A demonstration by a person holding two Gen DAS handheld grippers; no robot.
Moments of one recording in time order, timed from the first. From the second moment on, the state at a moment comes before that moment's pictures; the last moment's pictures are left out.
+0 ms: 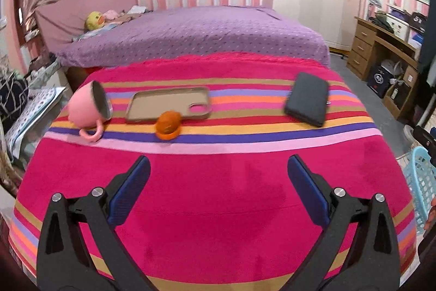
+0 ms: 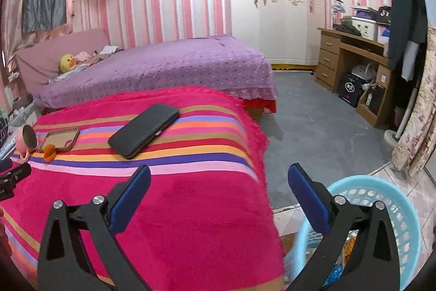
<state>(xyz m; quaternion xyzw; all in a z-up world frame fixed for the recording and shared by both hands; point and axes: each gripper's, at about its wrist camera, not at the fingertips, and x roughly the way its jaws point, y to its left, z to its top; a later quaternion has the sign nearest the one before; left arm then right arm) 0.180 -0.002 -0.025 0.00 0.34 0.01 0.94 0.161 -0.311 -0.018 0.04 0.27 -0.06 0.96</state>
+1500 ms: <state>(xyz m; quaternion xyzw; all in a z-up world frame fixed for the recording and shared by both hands) 0.289 0.079 -0.056 -0.04 0.38 0.00 0.92 0.259 -0.223 -0.052 -0.02 0.33 -0.01 0.94</state>
